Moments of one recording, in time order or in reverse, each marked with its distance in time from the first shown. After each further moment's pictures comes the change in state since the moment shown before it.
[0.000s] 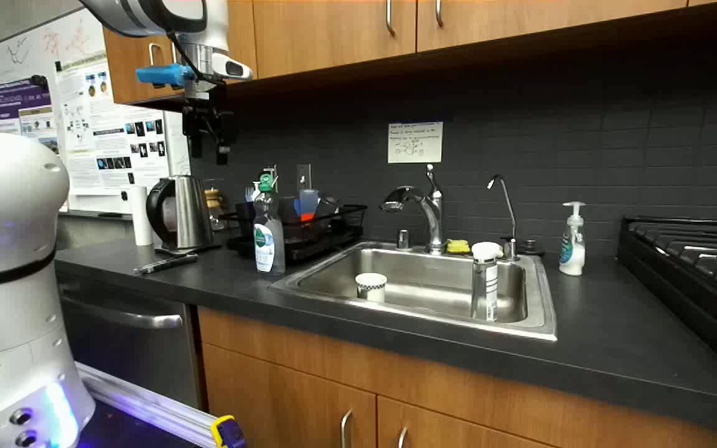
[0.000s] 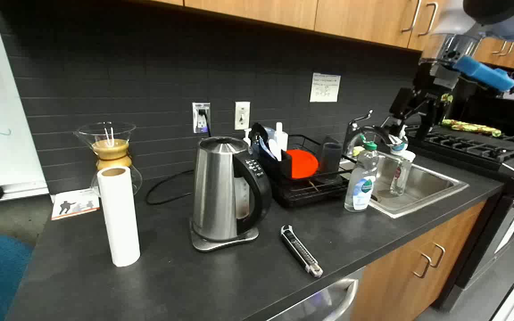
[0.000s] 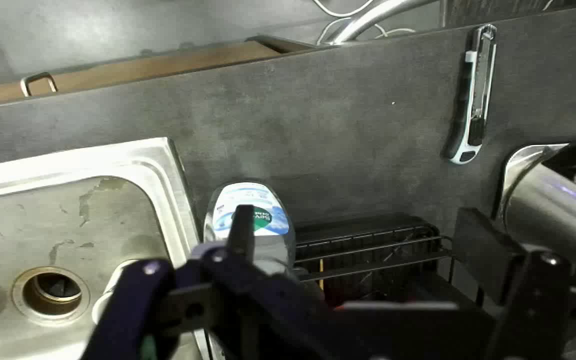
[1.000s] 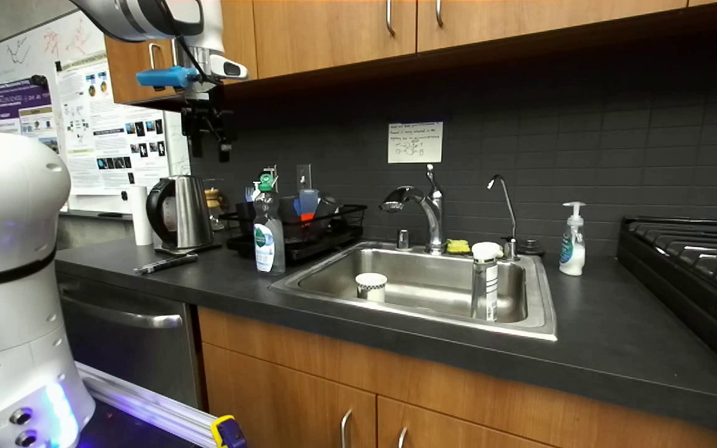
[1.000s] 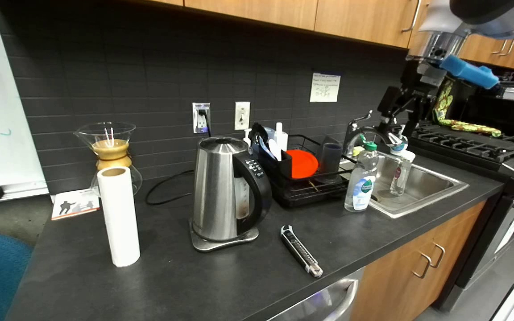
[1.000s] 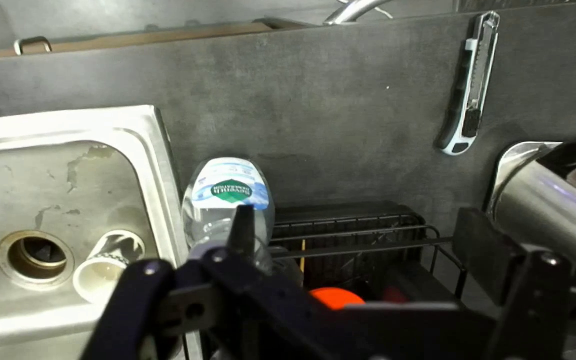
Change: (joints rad) arm 0.013 0.048 0.057 0.034 -0.005 0.050 -0.009
